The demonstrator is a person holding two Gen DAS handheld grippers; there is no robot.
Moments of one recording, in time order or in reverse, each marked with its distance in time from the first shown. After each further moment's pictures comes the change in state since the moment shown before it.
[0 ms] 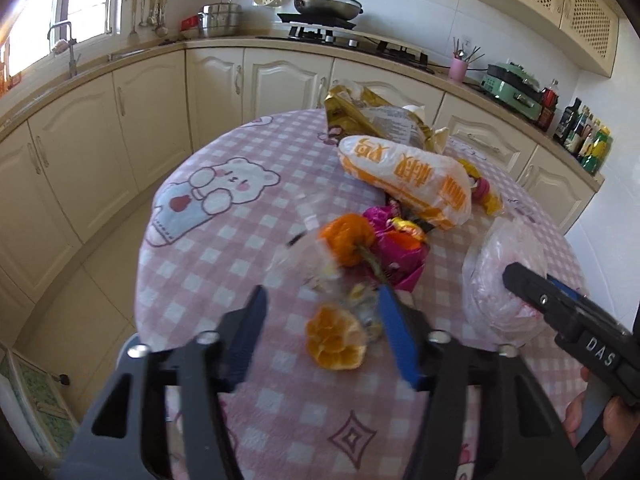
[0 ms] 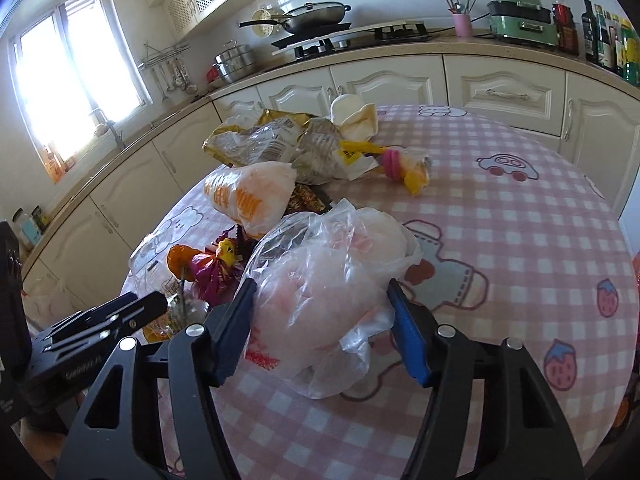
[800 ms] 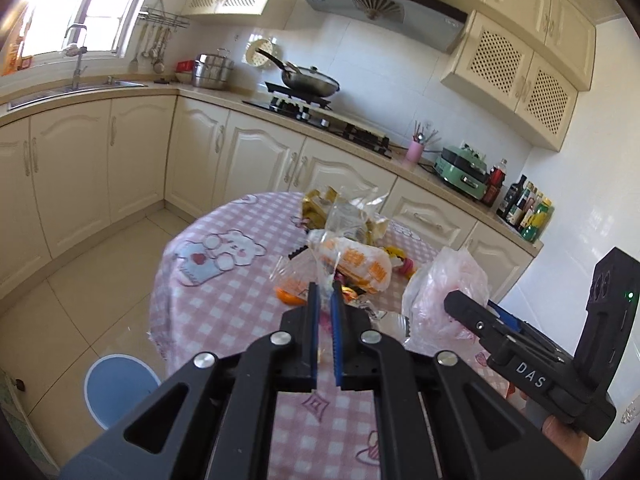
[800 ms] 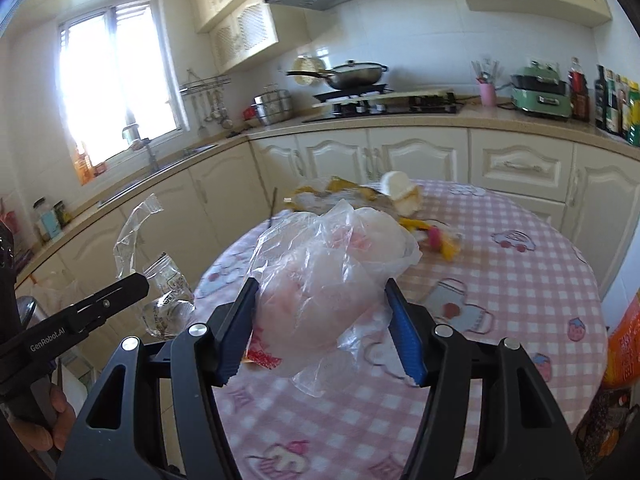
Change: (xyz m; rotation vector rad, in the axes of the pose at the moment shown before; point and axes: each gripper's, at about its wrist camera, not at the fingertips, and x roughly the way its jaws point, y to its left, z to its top) left arm -0.126 0.034 -0.008 -0.102 -0.262 -0.171; right arm -0.066 0.077 0.009 -0.138 -0.175 0.053
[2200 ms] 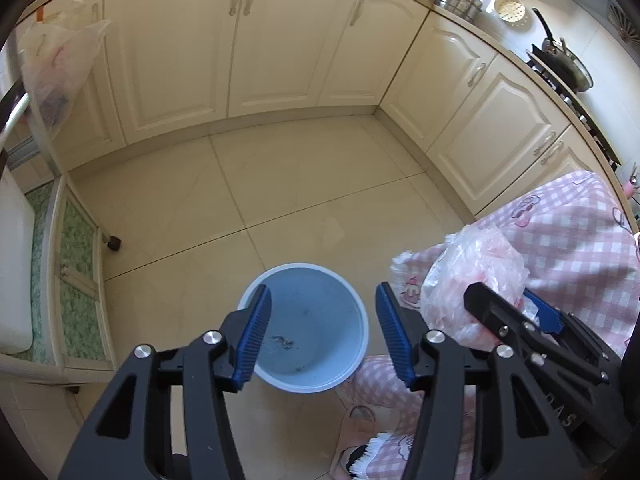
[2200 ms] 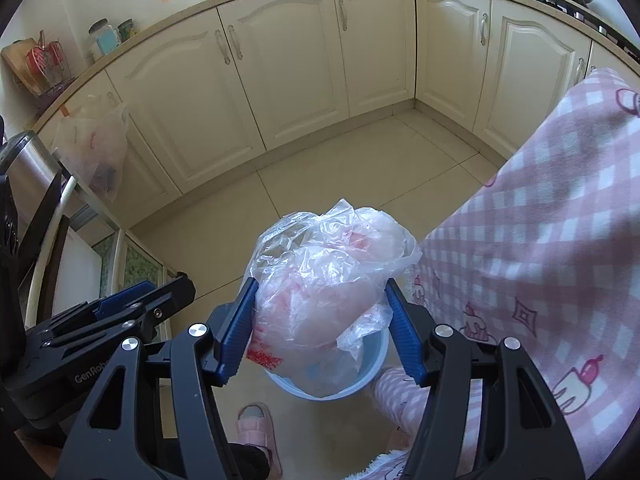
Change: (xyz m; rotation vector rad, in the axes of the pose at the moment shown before) left arm 0.039 0.376 -0.103 -0.438 0.267 0.551; right arm 0.286 0.273 -0.135 -0.306 0.502 0.292
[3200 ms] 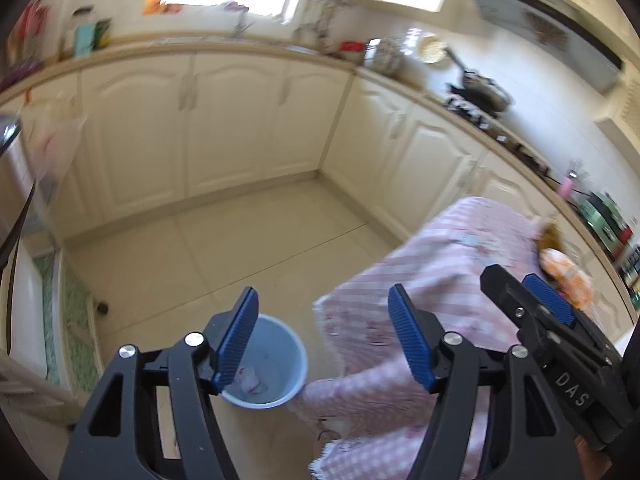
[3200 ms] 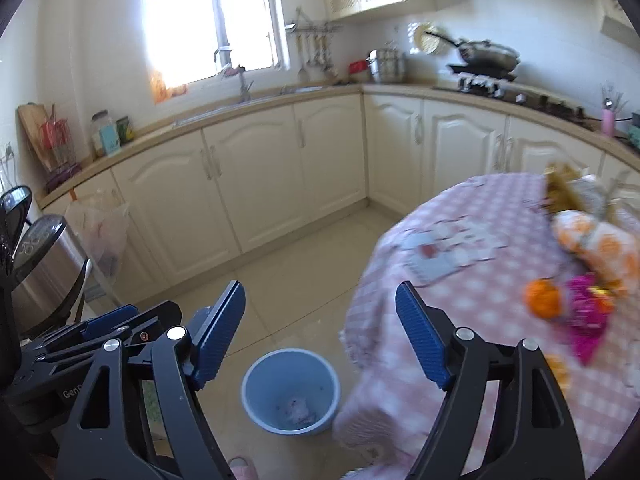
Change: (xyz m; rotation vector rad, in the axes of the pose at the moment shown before) left arm -0.171 -0.112 -0.026 0.157 -0.253 -0.136; right arm -0.208 -0.040 -0.018 0.058 -0.391 -0.136
